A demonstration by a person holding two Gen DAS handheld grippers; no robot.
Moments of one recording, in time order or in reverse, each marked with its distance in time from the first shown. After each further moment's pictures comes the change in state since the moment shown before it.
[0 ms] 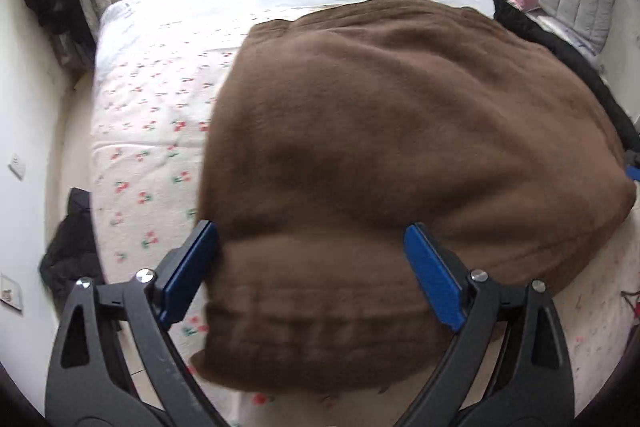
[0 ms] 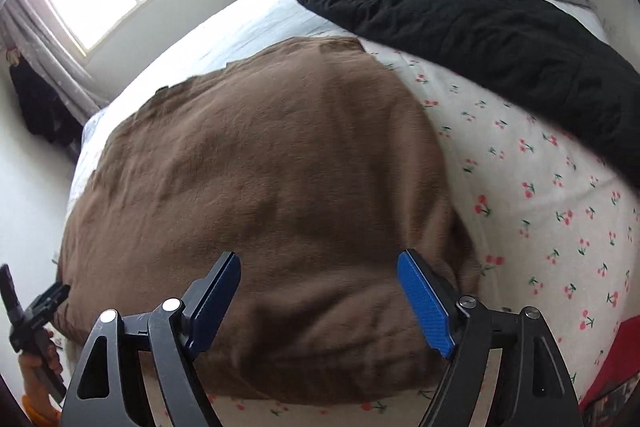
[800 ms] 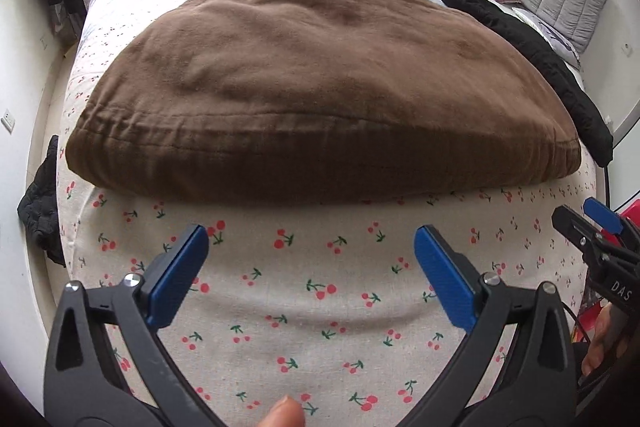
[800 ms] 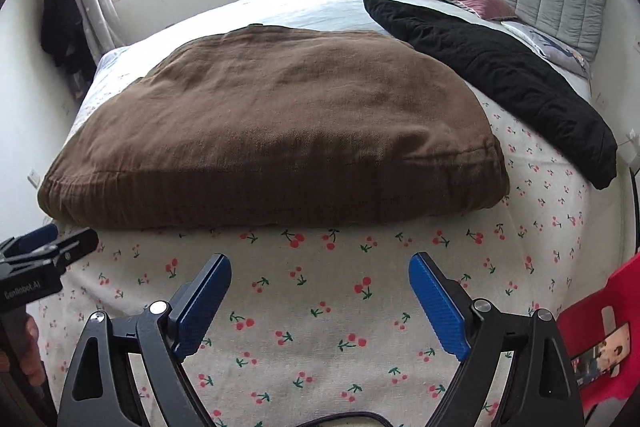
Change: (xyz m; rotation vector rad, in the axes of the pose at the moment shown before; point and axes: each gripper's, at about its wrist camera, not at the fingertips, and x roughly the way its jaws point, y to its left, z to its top) left arm -0.071 -0.134 -0.065 -0.073 0.062 -0.106; right arm -0.058 0.117 -0.127 -0.294 -0.044 -0.137
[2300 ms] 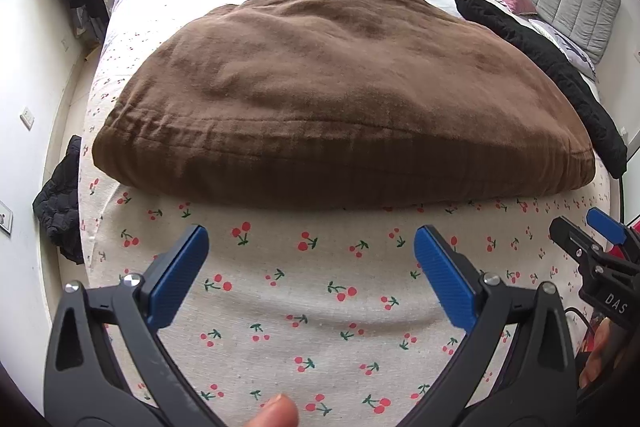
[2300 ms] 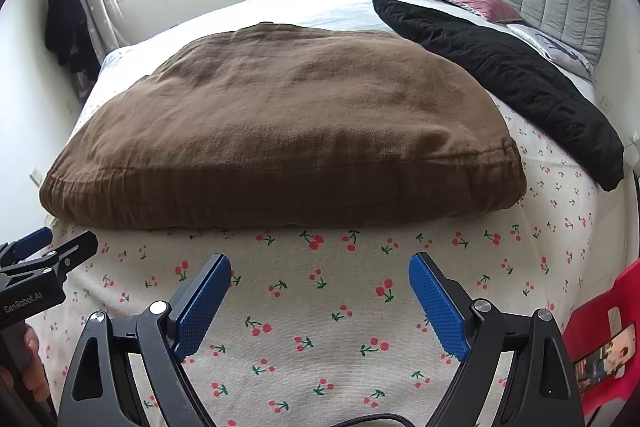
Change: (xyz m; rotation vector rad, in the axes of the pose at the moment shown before) left arm -0.006 0.007 -0.003 -0.032 -0.051 0.074; right arm 0.012 0.010 -0.004 -0.028 0.000 0.012
